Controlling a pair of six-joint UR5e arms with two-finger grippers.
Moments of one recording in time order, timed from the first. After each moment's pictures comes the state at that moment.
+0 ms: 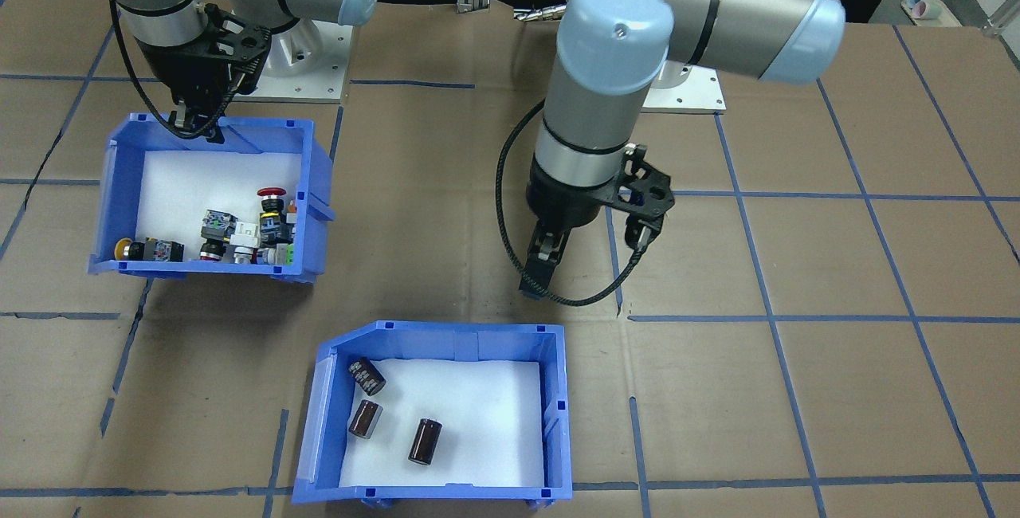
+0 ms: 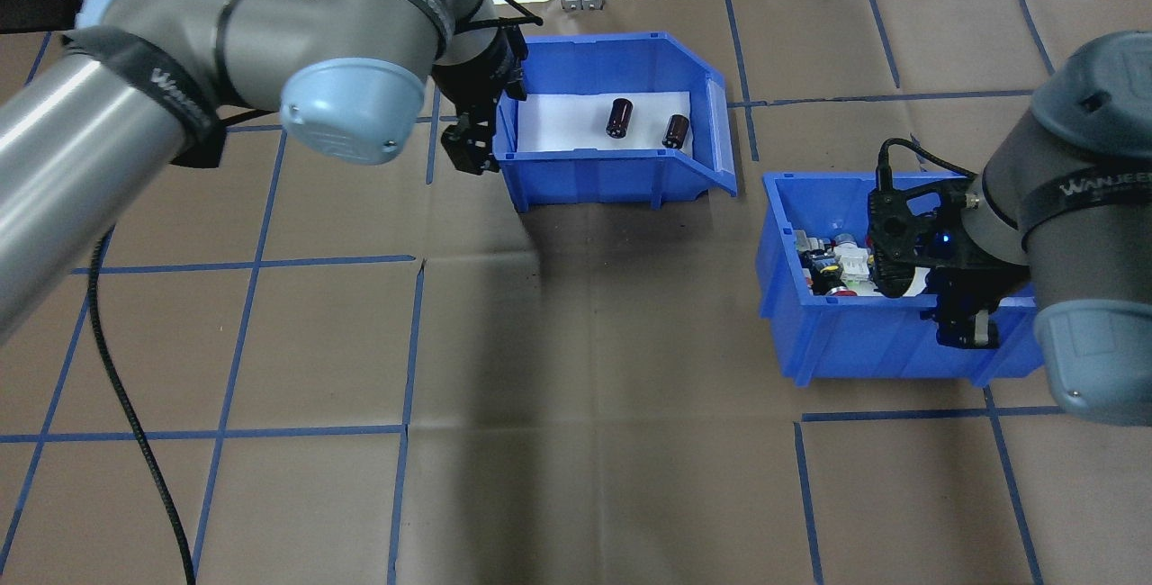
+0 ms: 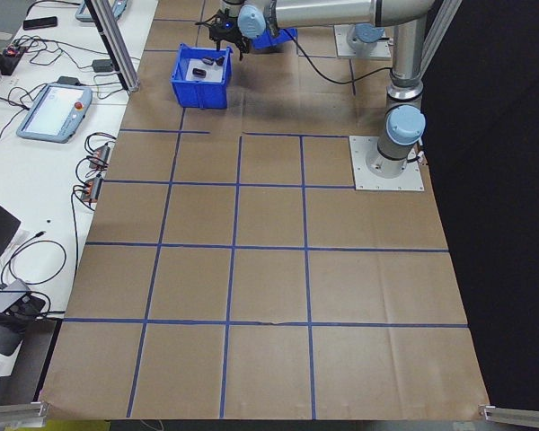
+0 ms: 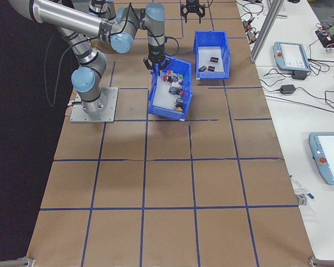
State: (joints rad) left arm -1.78 -1.80 -1.53 -1.26 1.53 -1.38; right arm 1.44 -1.86 2.11 -1.84 -1.68 -1.62
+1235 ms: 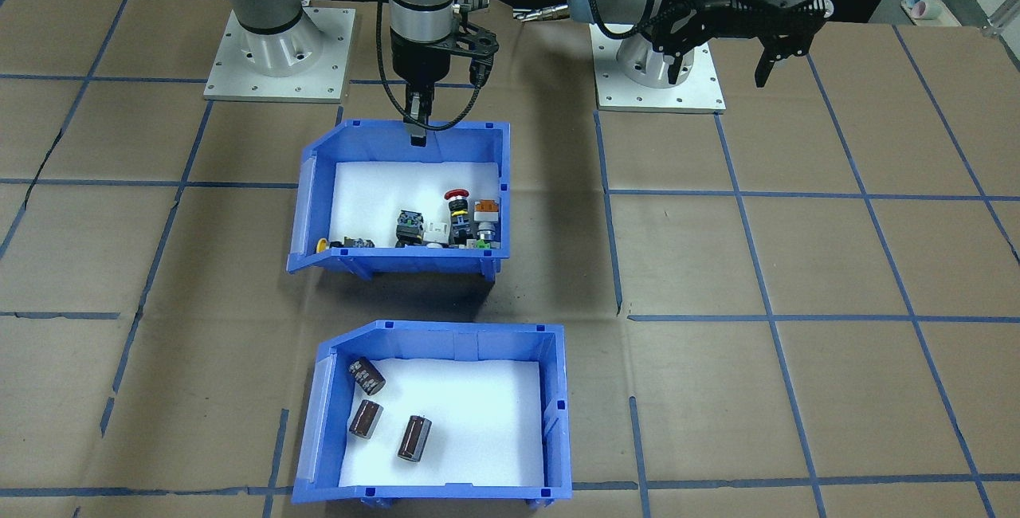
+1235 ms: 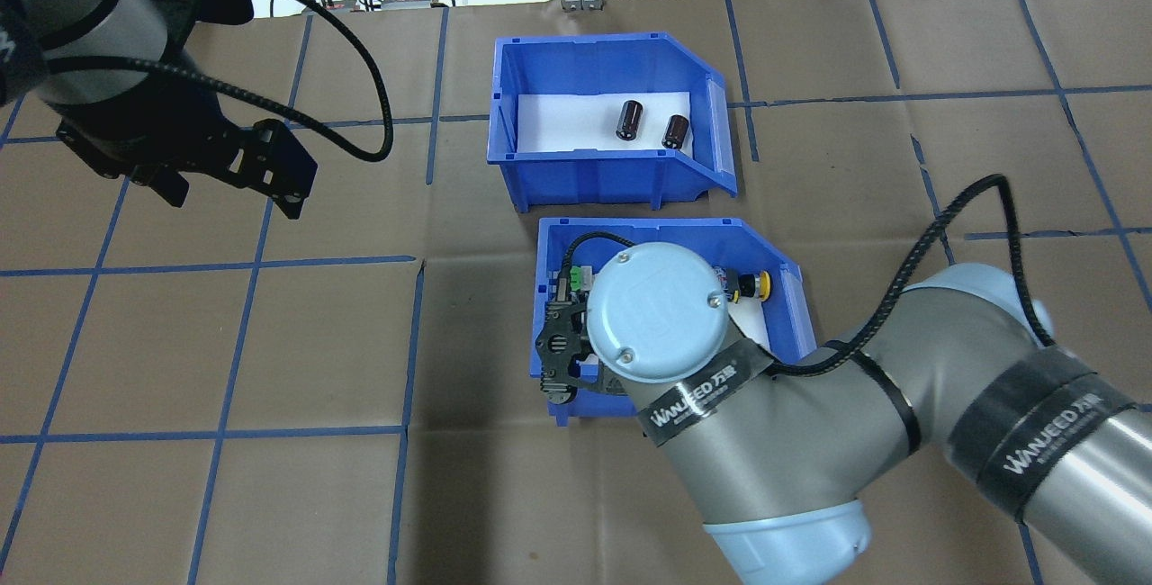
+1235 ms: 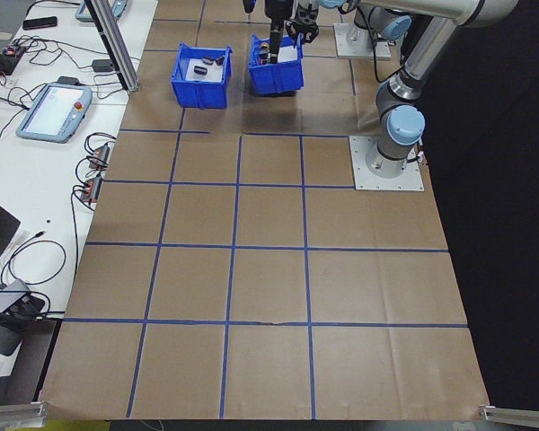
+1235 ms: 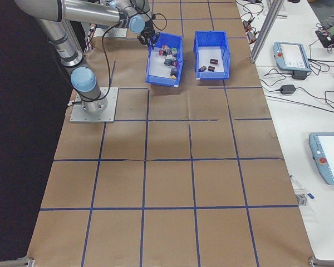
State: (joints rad) left arm -1.56 -1.37 -1.65 -1.65 1.65 0.16; right arm 2.12 -1.63 2.11 -2.14 -1.73 -0.95
